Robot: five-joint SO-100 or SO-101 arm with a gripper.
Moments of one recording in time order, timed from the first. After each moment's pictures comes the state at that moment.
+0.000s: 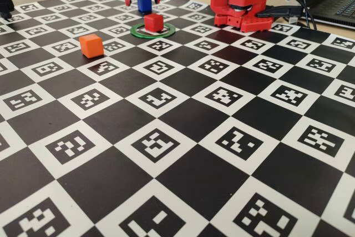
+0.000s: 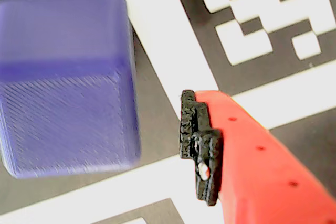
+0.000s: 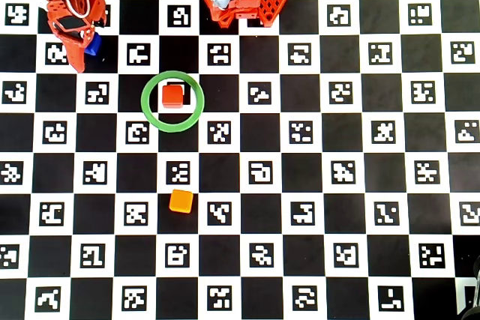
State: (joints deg) arm 80.6 78.5 102.5 66.5 -58.8
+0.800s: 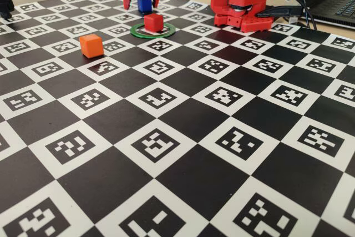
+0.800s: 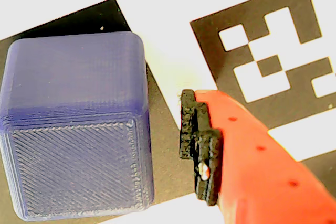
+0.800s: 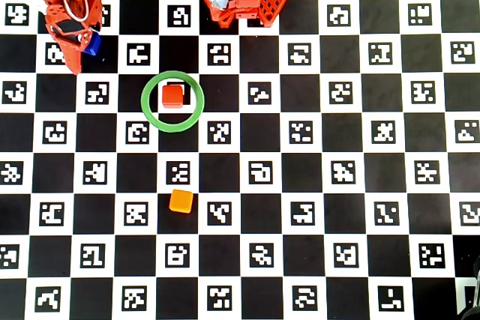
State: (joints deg) arm 80.6 76.1 102.5 63.7 -58.7
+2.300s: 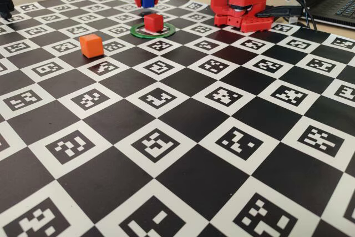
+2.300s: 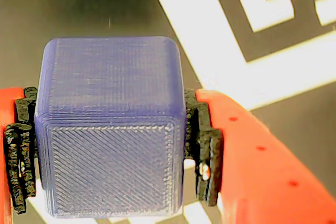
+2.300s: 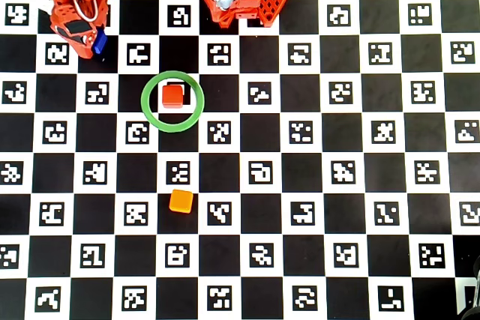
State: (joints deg) arm 78.3 85.5 106.8 66.4 -54.4
